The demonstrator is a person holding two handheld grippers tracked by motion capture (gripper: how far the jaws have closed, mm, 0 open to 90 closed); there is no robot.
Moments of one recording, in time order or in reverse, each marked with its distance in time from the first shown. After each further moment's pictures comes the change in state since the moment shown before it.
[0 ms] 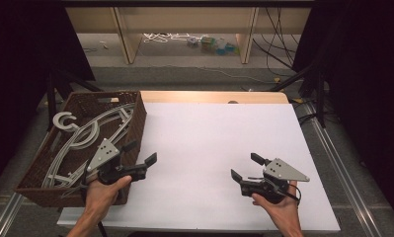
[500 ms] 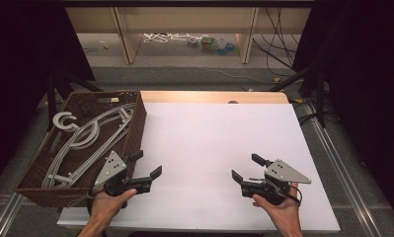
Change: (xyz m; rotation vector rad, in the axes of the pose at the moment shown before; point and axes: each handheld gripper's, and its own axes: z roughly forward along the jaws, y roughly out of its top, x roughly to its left) left arm -0.009 -0.031 0.001 0.008 -0.037 0.049; right arm 0.001 -0.001 -0.003 -0.023 -0.008 0.006
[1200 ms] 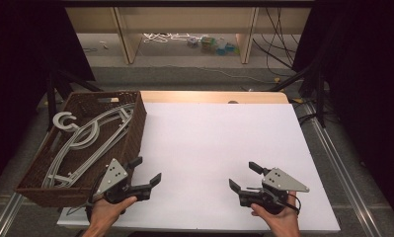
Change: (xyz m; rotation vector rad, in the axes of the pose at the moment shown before) left arm -0.006 -0.014 -0.006 0.027 0.006 0.024; right arm 0.016 -0.009 -0.008 0.025 0.028 0.010
